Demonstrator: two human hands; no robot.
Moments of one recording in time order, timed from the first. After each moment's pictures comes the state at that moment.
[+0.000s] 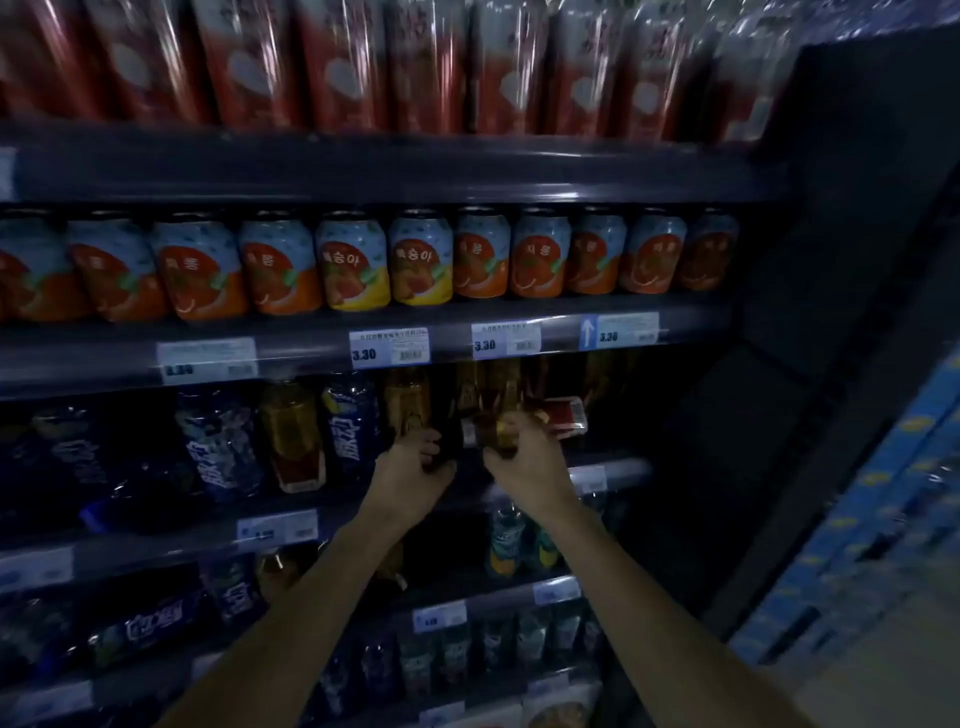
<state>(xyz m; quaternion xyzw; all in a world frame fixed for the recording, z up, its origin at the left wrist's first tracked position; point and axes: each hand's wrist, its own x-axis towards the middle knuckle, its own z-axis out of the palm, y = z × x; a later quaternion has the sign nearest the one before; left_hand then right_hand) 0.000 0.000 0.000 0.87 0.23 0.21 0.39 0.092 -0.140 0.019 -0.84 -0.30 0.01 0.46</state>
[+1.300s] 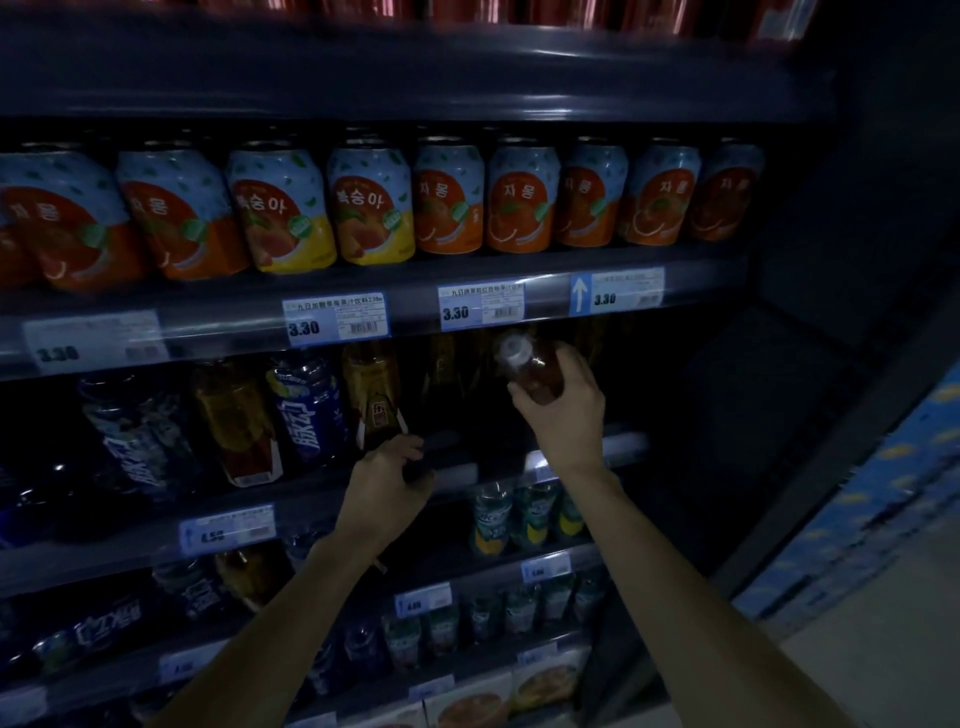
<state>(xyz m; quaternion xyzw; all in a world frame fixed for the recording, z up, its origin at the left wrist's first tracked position) 0.020 0.009 -0.051 0.90 0.21 0.20 0.31 0.168 -0.152 0.002 -0.78 -0.28 -0.21 0.51</state>
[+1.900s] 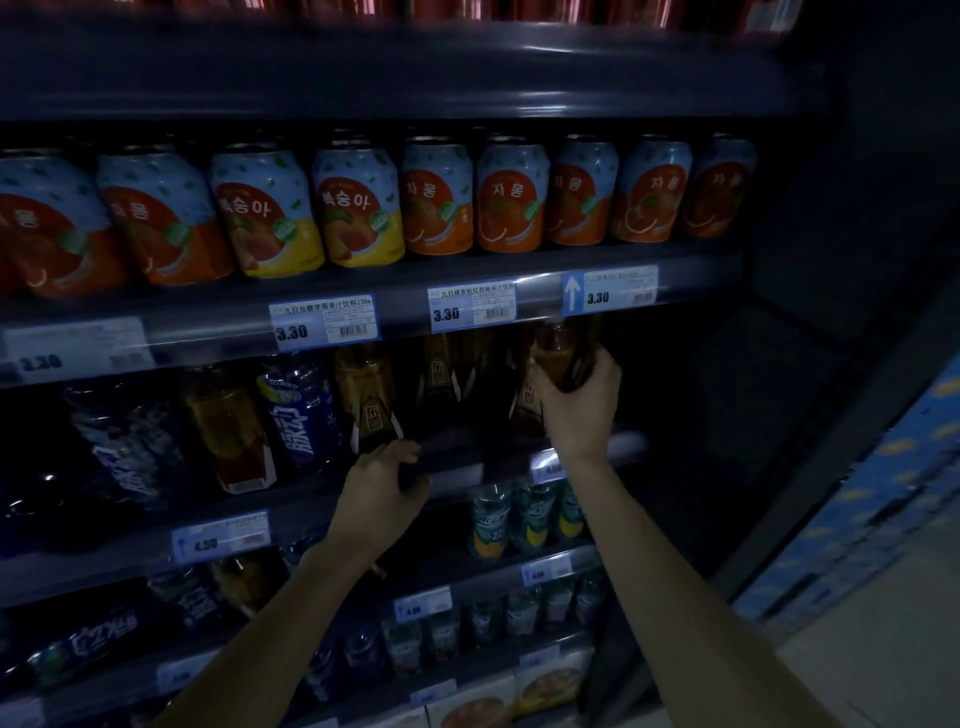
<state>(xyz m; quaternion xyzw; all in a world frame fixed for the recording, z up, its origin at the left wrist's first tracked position) 0.016 0.012 -0.055 0.91 0.19 0.21 0.31 0.185 -0.154 -0.007 -0.76 -0.11 -0.12 0.63</state>
